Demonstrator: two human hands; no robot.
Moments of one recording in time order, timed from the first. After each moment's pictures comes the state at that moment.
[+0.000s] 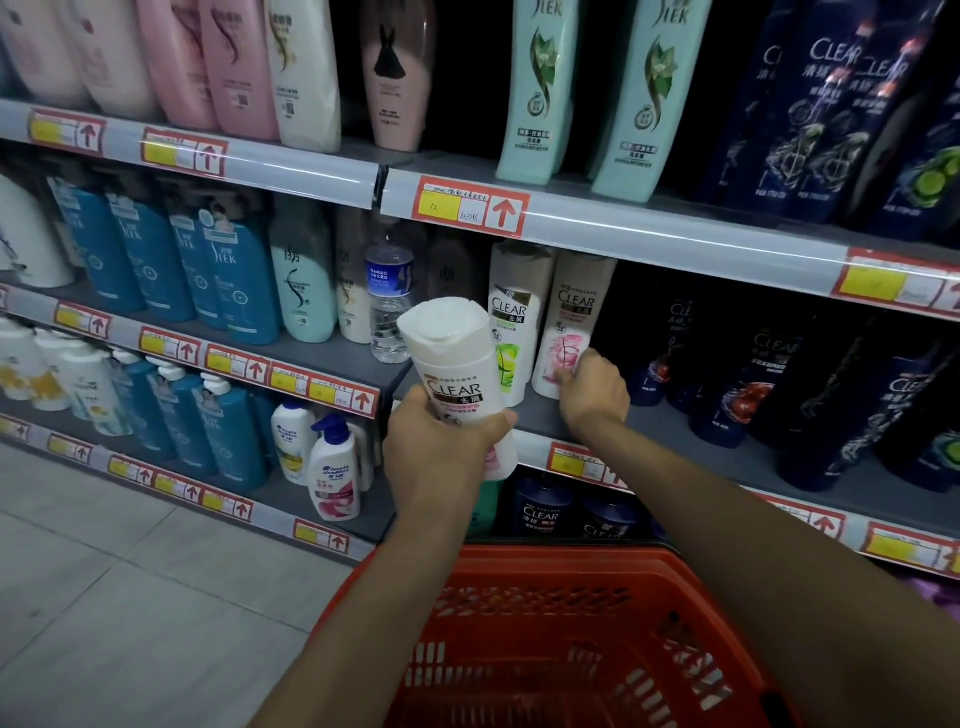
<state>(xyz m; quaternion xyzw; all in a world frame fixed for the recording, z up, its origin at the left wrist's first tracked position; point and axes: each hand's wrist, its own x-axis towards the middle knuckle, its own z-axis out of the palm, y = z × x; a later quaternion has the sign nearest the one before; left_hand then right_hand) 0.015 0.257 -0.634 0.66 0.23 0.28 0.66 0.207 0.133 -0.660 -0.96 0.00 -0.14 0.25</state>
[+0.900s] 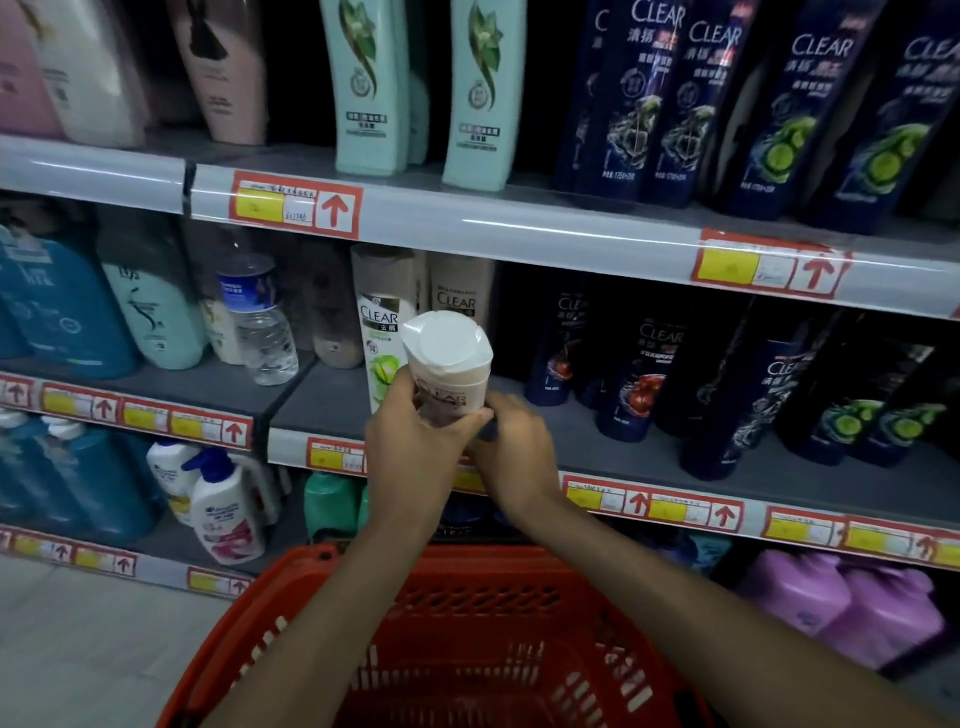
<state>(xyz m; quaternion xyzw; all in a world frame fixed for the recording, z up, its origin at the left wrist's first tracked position) 0.091 0.181 -0.647 0.76 0.10 0.30 0.57 0.149 0.074 -0.679 -0.88 -0.18 -0.17 0.41</state>
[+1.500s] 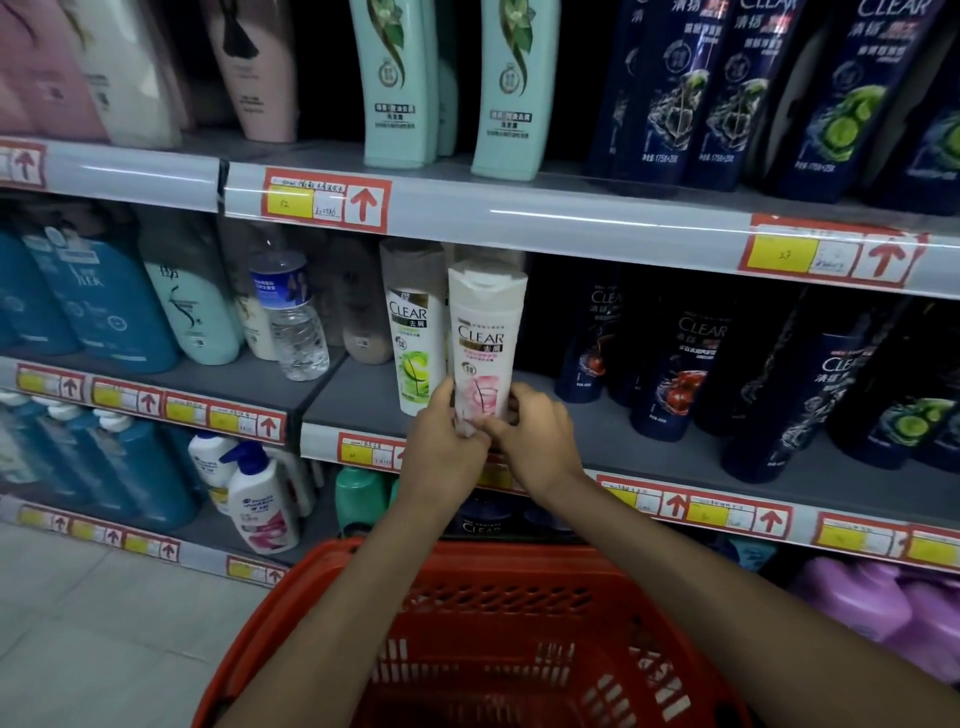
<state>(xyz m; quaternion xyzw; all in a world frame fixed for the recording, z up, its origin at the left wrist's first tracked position) 0.111 0.196 -0.666 0.80 0.10 0.15 0.57 0.180 0.086 -0.689 -0.89 -0.15 -0.09 0.42</state>
